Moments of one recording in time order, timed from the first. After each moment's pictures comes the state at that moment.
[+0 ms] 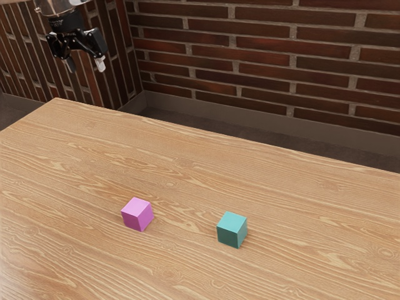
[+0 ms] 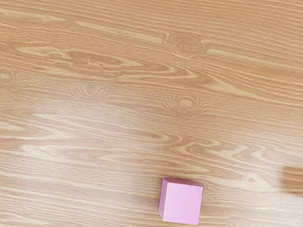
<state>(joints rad) 0.26 0.19 -0.05 -1.21 -0.08 1.47 0.05</state>
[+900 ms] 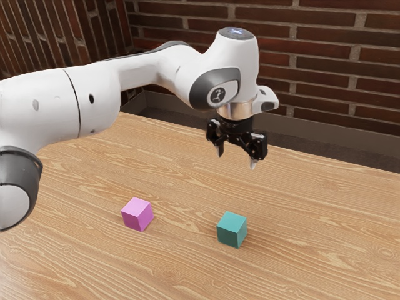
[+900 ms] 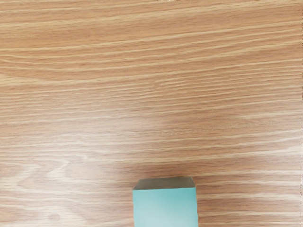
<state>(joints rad) -0.48 0.46 0.07 -1.38 0.06 1.88 -0.39</state>
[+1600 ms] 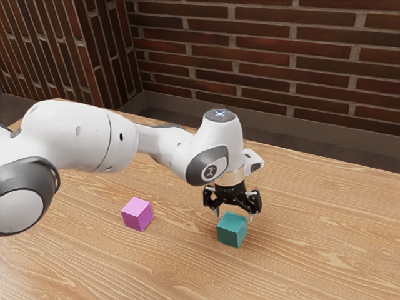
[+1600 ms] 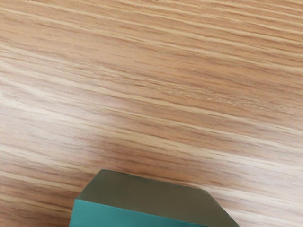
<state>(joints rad) -0.51 0.50 0.12 -1.75 -0.08 2.30 -0.56</state>
